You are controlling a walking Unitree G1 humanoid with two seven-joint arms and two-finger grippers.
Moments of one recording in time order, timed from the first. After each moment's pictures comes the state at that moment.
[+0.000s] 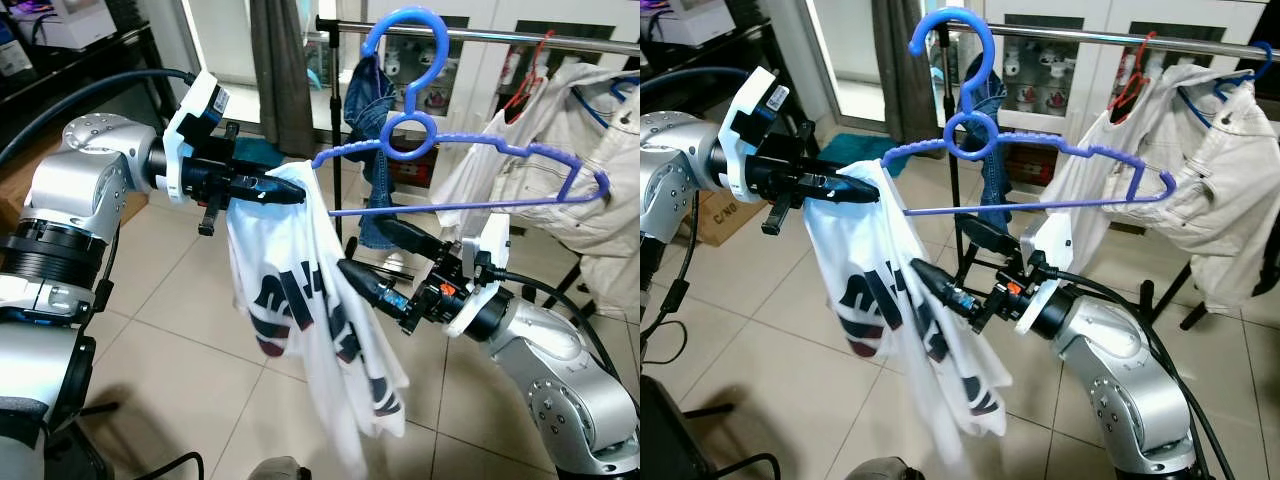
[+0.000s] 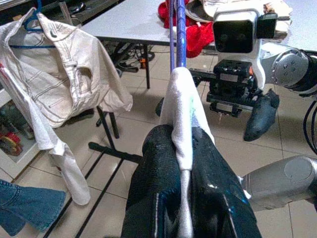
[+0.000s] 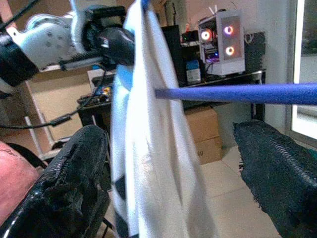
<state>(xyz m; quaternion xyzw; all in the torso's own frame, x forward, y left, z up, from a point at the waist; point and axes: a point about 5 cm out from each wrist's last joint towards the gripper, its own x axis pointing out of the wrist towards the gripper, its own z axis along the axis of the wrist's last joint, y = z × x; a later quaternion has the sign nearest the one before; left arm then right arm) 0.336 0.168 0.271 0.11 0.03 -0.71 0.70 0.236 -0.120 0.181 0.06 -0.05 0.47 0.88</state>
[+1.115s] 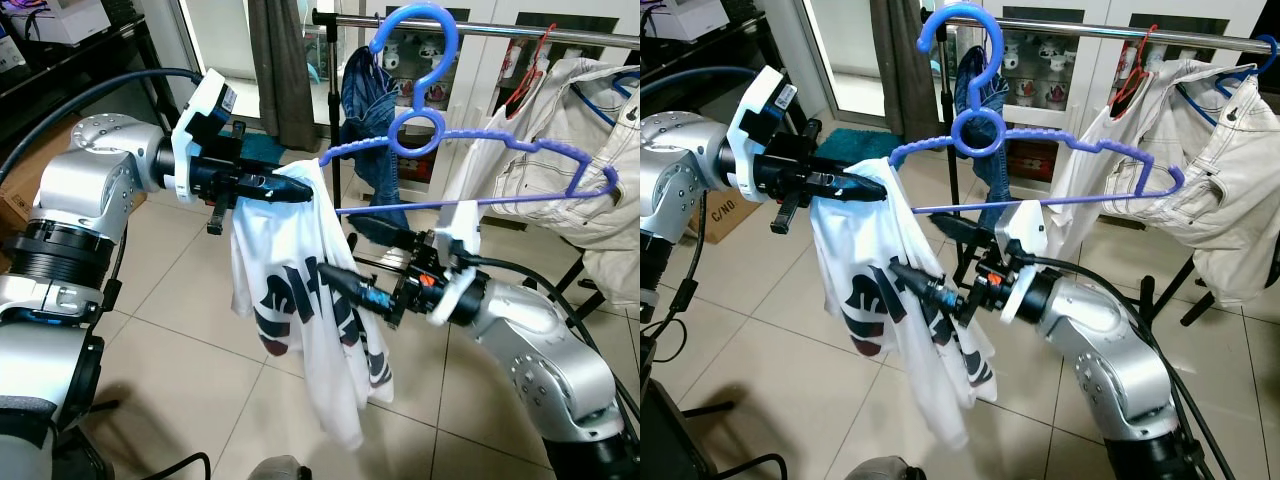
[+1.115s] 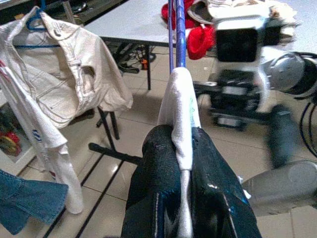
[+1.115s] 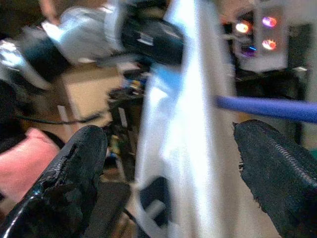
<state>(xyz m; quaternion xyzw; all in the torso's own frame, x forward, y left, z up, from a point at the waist) 0.338 0.161 0.271 0.11 0.03 -0.70 0.70 0.245 -0.103 0.187 0.06 -0.05 0.55 0.83</state>
